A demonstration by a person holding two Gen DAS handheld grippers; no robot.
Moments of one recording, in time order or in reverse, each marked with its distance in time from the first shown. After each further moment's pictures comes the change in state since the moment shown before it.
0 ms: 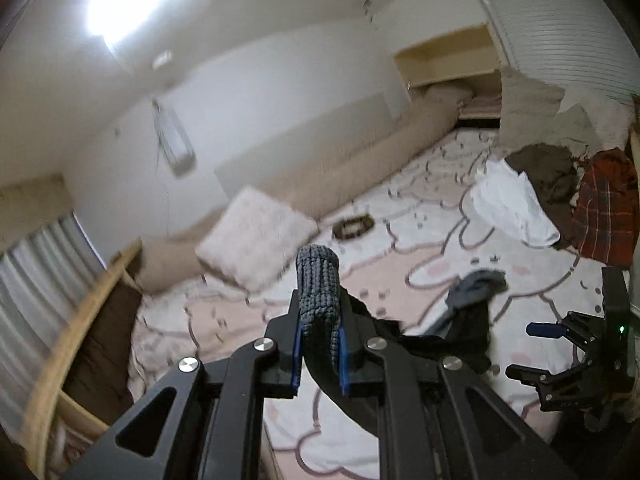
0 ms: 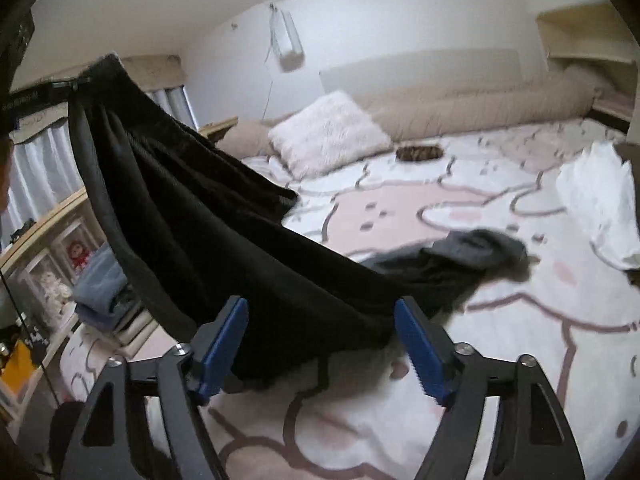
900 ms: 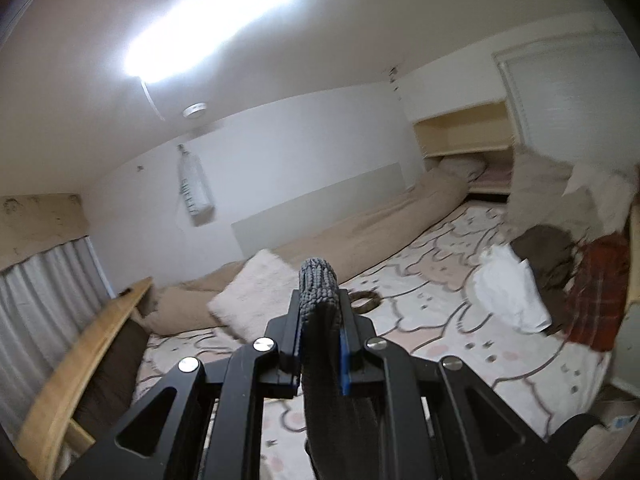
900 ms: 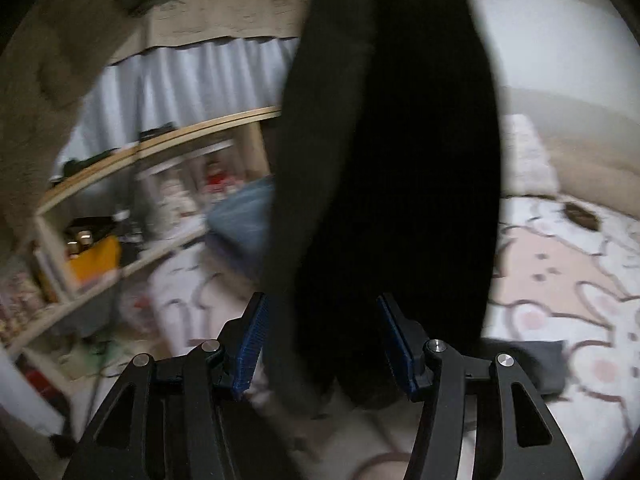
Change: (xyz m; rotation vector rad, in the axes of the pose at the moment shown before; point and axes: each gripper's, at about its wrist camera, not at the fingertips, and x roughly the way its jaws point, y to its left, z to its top) left arm -0.056 0.047 0.088 -0.127 -0.178 -0.001; right arm -0.017 0.169 -0.011 -0.396 0.139 0.471
